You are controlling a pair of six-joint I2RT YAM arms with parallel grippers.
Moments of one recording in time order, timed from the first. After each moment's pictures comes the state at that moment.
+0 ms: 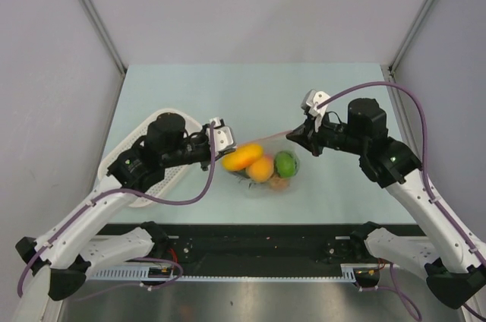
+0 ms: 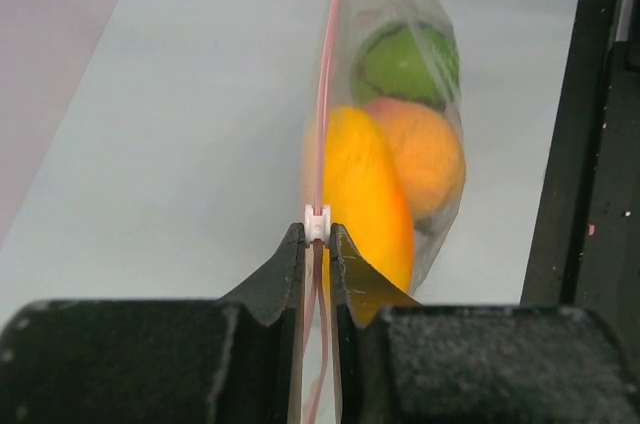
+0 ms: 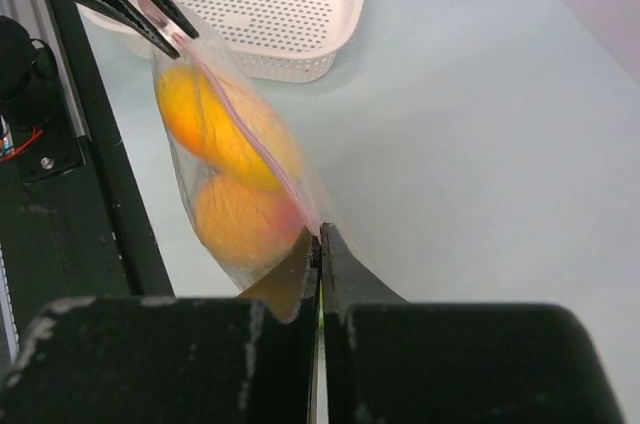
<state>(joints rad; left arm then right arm) -0.75 0.95 1.10 -0.54 0.37 0.46 0.57 0.96 1.16 -0.51 -0.50 -0.23</state>
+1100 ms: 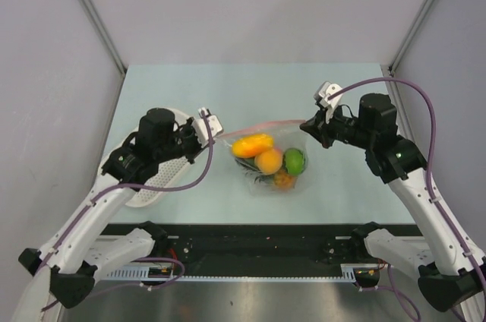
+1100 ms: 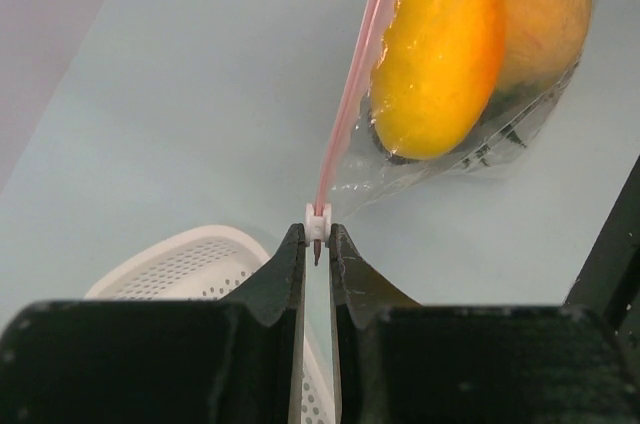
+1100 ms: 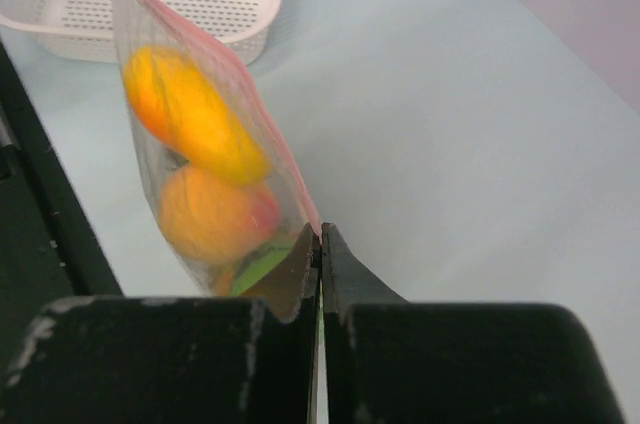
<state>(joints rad) -0.56 0.91 1.07 -0.66 0.30 0.50 0.42 0.95 1.16 -0.54 -0.51 -0.26</state>
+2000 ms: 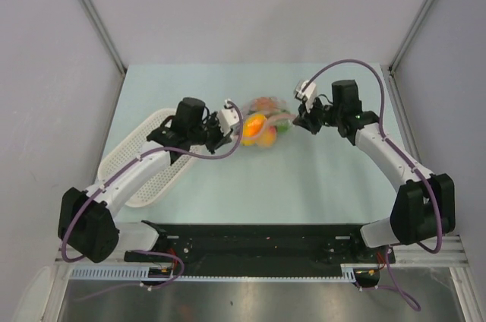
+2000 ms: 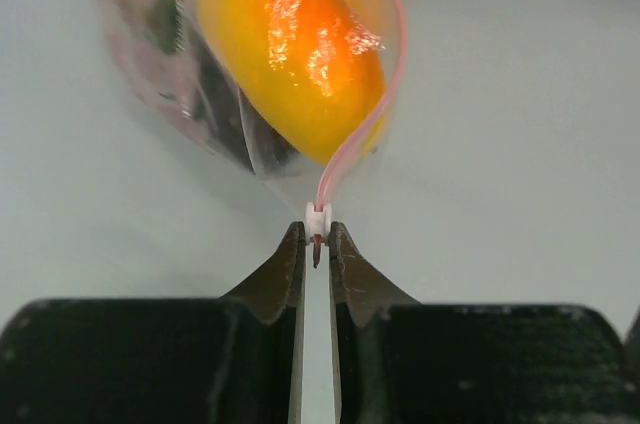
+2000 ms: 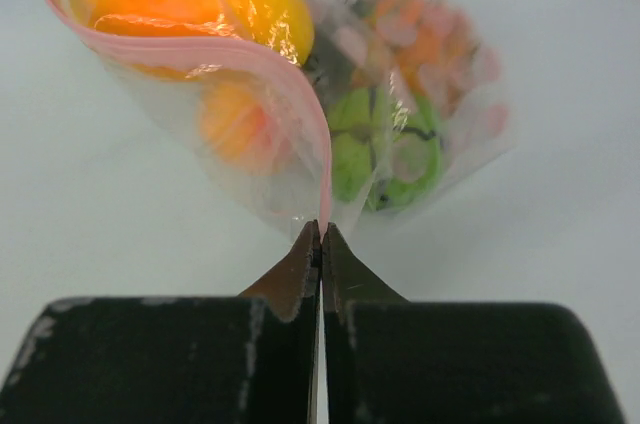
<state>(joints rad) -0.50 1.29 1.06 -0.36 0.40 0.49 0.27 1.42 1.14 -0.28 -0.64 -0.52</state>
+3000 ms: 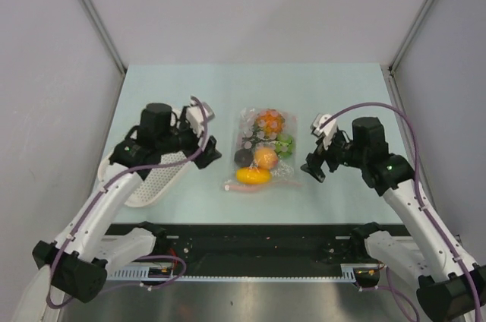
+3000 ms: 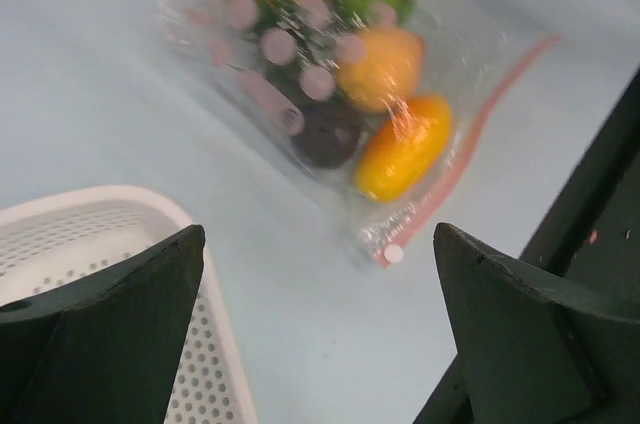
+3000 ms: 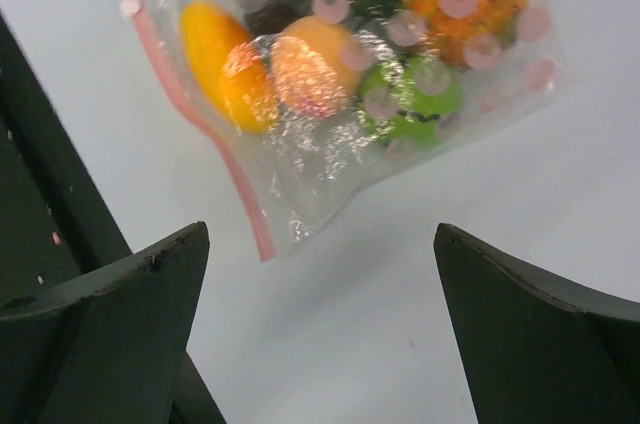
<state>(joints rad) -0.42 1.00 0.98 -0.61 0.48 0.31 0.36 0.87 0.87 -0.61 -0.54 -0.46</state>
